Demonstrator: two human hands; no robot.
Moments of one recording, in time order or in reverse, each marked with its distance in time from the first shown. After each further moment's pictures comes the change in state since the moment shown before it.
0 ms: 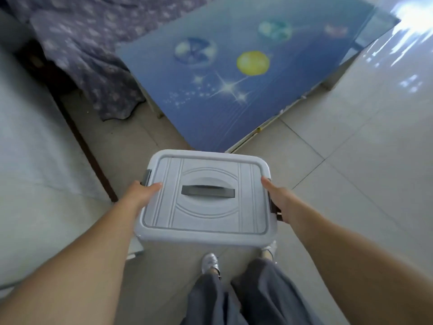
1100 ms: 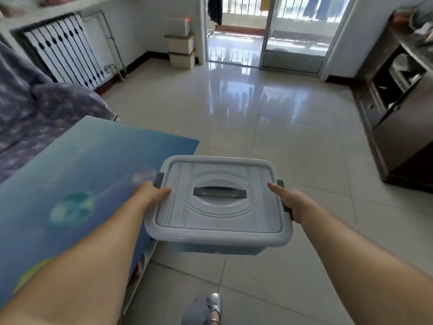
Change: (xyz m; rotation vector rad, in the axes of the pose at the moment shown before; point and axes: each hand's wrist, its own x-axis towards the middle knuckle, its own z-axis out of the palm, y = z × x) left_hand -0.107 0.765 0.522 0.501 -0.296 0.714; right_hand 0.165 -0.285 -0.719 0.535 0.373 -0.193
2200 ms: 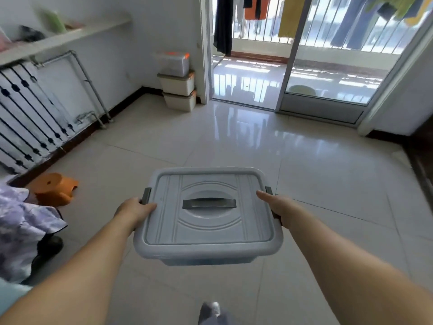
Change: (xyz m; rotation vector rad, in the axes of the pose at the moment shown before) left_hand 0.660 0.515 -0.079 -0.047 0.157 -0.098; right_hand 0.640 -0.622 -0.017 -0.097 -0.078 -0.001
